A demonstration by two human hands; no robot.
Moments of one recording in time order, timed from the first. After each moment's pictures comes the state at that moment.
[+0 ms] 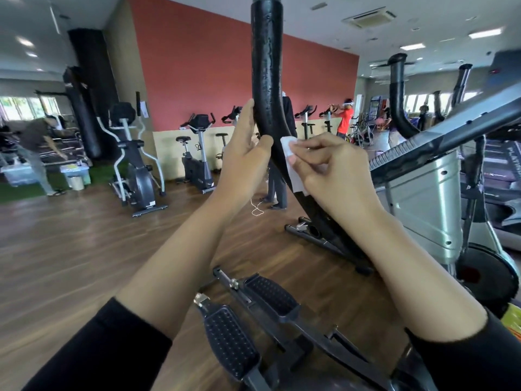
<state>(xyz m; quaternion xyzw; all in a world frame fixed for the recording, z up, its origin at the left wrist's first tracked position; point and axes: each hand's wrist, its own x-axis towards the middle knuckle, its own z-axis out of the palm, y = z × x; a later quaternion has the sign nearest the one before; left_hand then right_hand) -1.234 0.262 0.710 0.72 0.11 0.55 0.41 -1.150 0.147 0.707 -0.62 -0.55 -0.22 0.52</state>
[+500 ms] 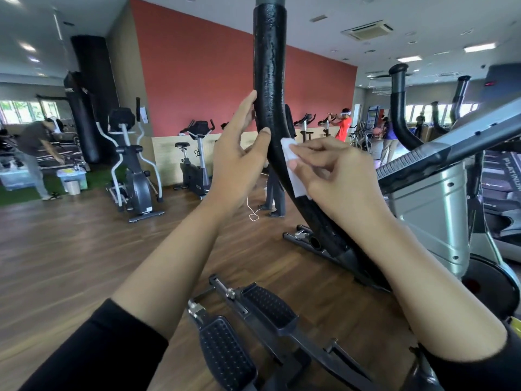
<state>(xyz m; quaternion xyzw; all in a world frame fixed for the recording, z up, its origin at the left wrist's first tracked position) -1.234 0.277 0.715 0.70 0.08 0.61 0.36 -1.143 0.151 0.714 -0.63 -0.56 -0.17 0.52</state>
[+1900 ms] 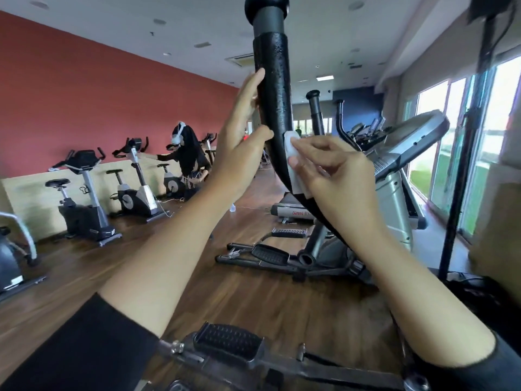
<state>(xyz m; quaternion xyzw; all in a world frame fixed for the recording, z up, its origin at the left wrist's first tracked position) -1.229 0.347 0.765 0.74 -0.15 0.45 0.48 -1.194 0.210 0.730 -0.62 -0.39 -0.31 0.60</state>
